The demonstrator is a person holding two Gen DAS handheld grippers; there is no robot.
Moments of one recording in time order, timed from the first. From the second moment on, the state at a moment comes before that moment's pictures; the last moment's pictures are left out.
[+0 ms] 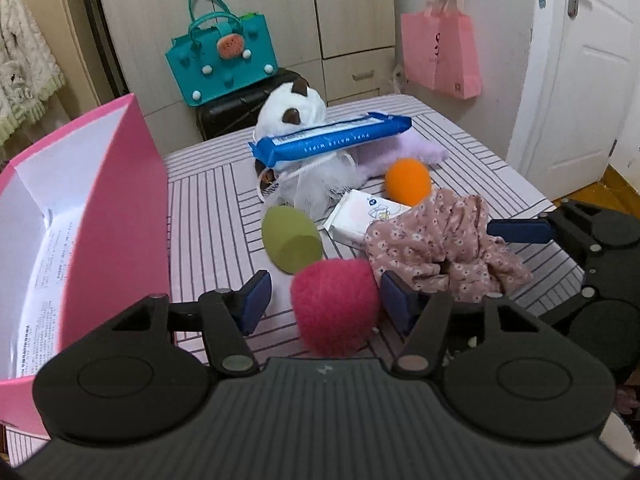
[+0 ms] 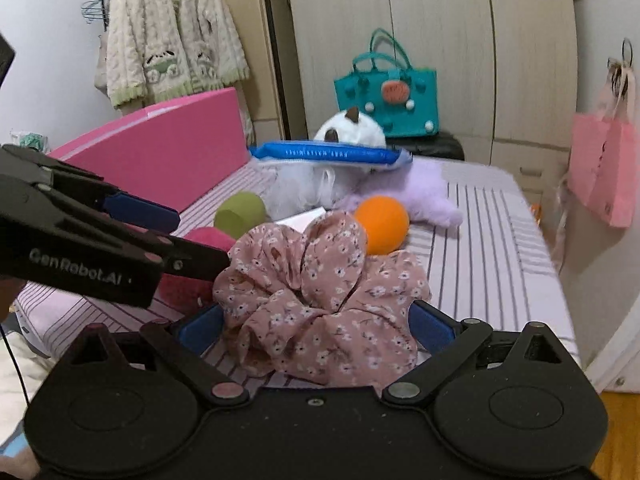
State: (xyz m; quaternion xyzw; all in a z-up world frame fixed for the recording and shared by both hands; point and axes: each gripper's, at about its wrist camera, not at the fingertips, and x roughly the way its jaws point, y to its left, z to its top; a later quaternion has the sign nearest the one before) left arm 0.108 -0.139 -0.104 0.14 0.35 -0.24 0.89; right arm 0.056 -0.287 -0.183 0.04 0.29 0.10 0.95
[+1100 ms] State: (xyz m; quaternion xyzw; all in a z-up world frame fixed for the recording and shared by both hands) left arm 0.110 -0.138 -0.126 0.12 0.36 -0.24 0.89; right arm 0.040 -0.304 -0.185 0.08 0.28 0.12 0.95
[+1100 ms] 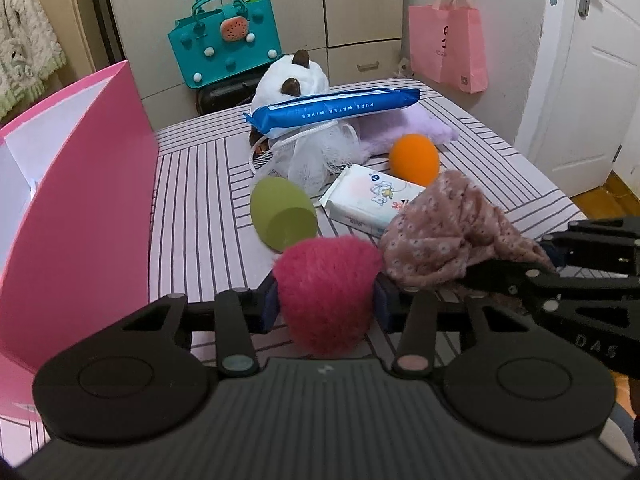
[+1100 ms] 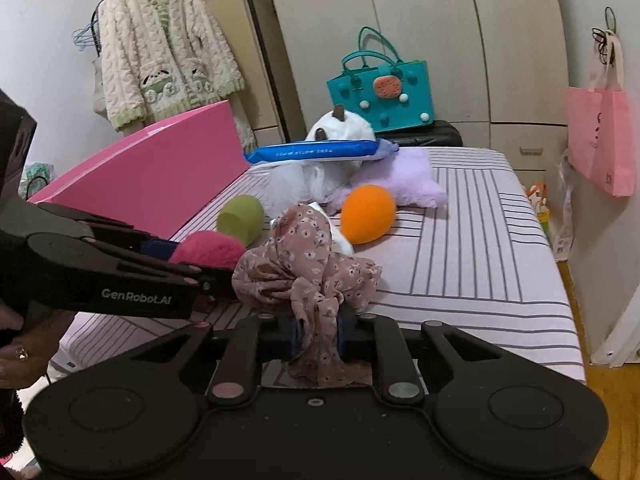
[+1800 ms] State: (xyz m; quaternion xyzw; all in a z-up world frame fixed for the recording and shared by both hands) left arm 0.091 -0.102 -0.104 0.13 0.41 -0.28 0.86; right arm 0.014 -0.297 -0.156 0.05 0.31 0.13 0.94
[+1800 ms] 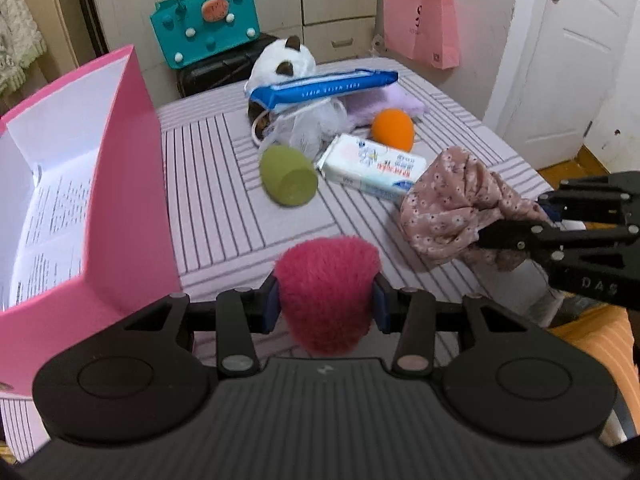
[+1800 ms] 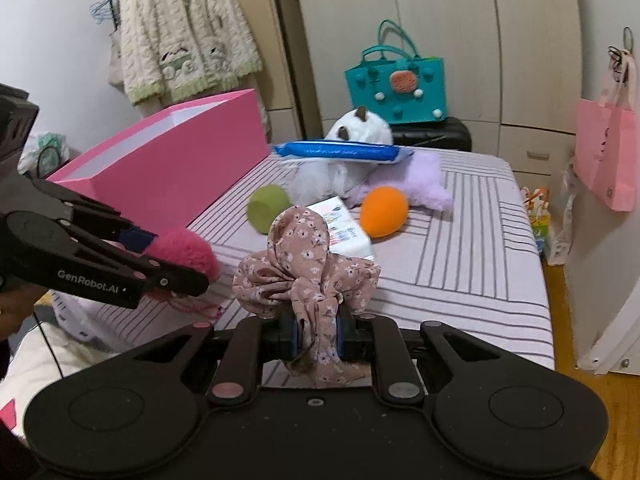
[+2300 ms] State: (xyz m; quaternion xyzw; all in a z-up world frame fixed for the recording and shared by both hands) left arm 0.070 -0.046 -0.080 0.14 0.43 -0.28 0.85; right arm 0.013 -0.251 -0.126 0.05 0.38 0.21 0.90
